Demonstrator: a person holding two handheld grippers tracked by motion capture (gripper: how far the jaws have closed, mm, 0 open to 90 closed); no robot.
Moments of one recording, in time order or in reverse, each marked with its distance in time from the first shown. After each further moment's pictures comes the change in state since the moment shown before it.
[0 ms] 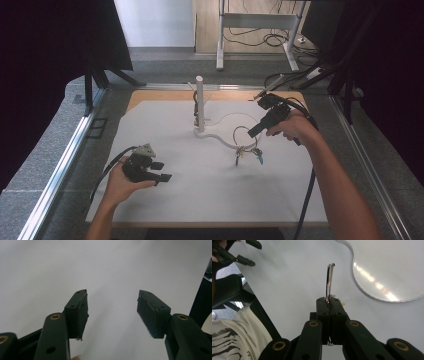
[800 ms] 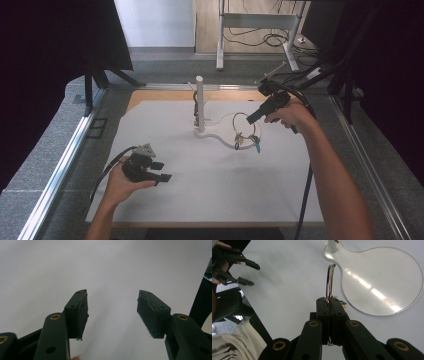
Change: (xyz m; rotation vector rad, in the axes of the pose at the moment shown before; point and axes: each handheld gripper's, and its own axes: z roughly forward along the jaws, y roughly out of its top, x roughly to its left) left arm 0.000 0.000 0.000 0.003 -0.002 0.002; right arm -0.014 0.026 -0.013 -0.064 -0.017 0.039
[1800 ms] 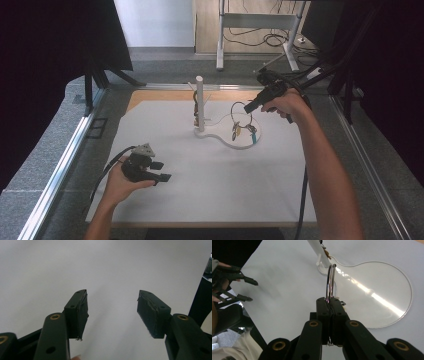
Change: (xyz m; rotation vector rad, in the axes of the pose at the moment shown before) left arm 0.001 0.000 -0.002 -0.005 -0.011 -0.001; right arm -0.014 0.025 -0.002 -0.043 -0.002 0.042
